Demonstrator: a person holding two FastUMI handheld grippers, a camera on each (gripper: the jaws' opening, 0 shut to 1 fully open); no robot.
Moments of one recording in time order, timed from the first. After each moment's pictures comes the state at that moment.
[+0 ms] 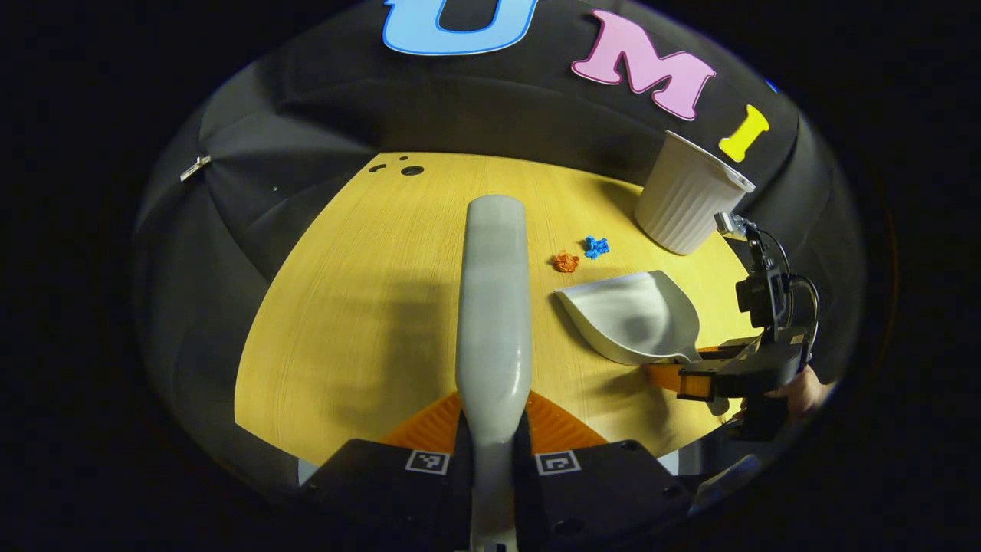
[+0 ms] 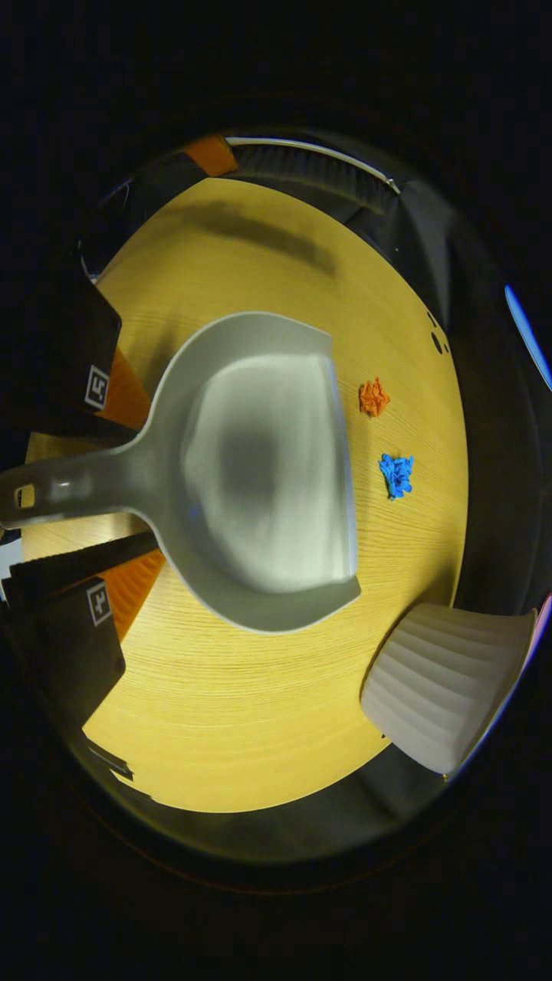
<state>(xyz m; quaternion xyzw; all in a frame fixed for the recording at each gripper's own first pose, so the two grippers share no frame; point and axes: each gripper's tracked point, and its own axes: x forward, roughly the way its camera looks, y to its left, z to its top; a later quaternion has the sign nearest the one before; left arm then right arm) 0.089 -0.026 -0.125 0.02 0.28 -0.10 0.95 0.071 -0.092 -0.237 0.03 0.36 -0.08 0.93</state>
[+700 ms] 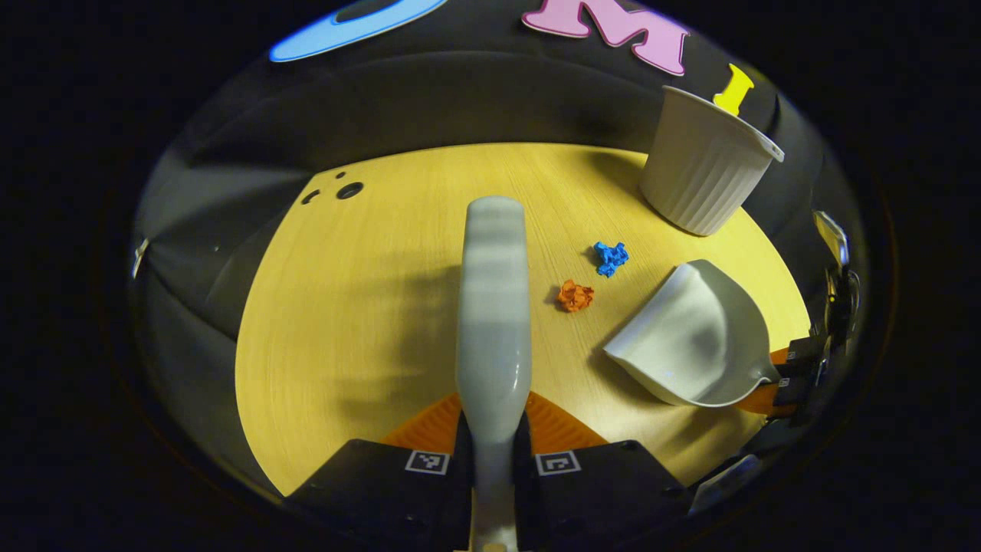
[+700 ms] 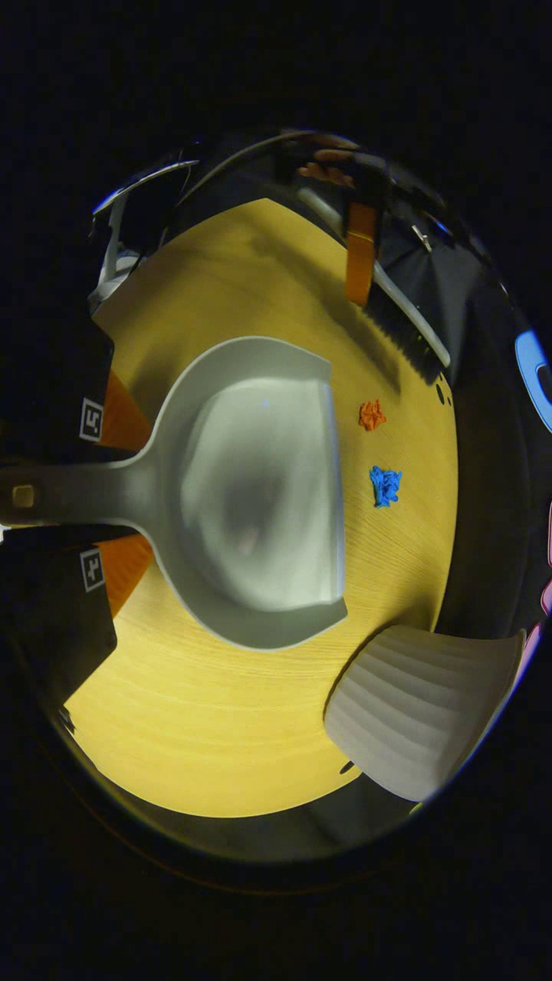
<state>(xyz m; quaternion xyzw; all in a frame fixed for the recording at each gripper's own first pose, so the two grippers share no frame) 0.239 -0.078 -0.124 0.15 0.32 -0.15 0.92 0.049 -0.148 -0.226 -0.04 0.34 0.02 0.94</state>
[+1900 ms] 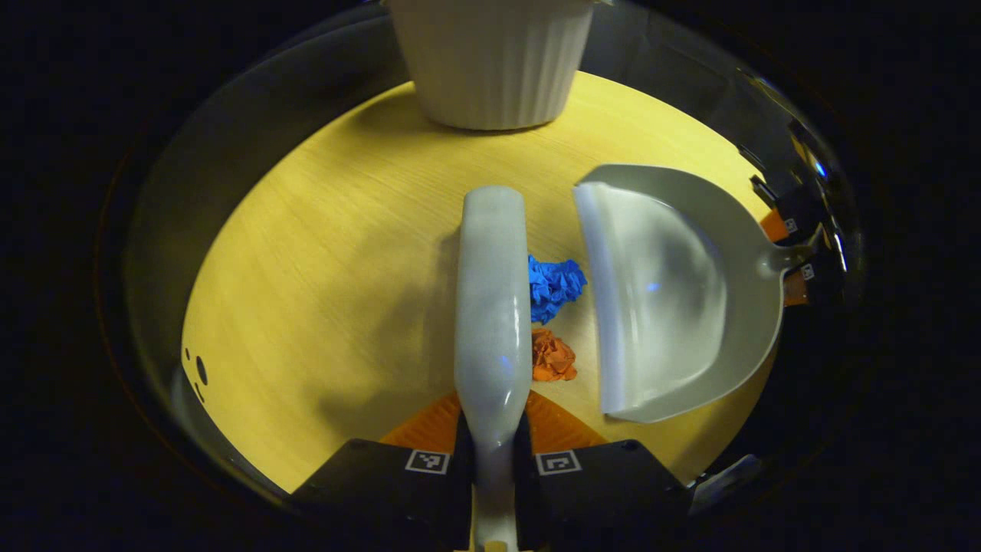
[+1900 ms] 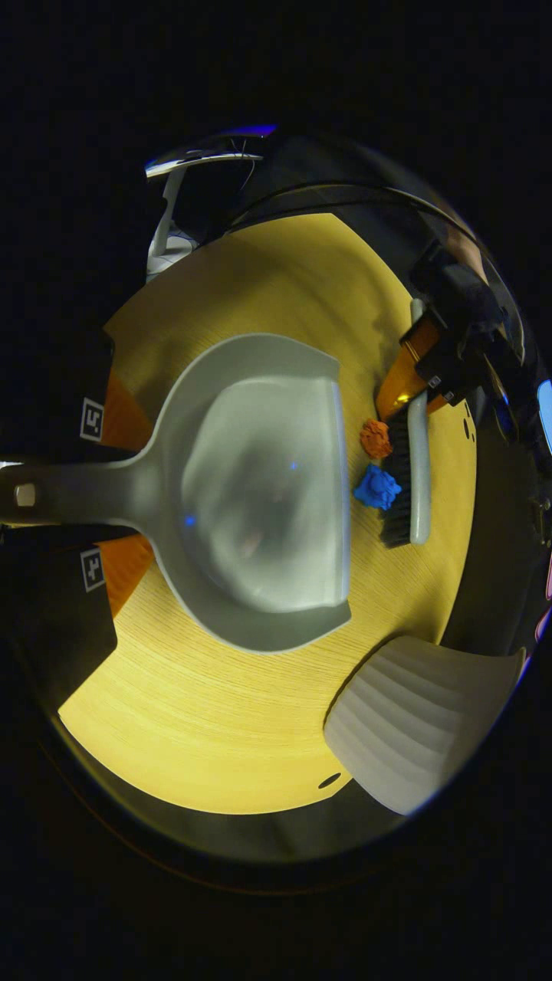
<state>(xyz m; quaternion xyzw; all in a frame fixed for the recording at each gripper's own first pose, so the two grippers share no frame) 0.235 -0.212 -0.177 0.41 0.39 -0.38 0.73 0.019 -0.183 -0.243 -0.10 0.37 0.07 0.92</state>
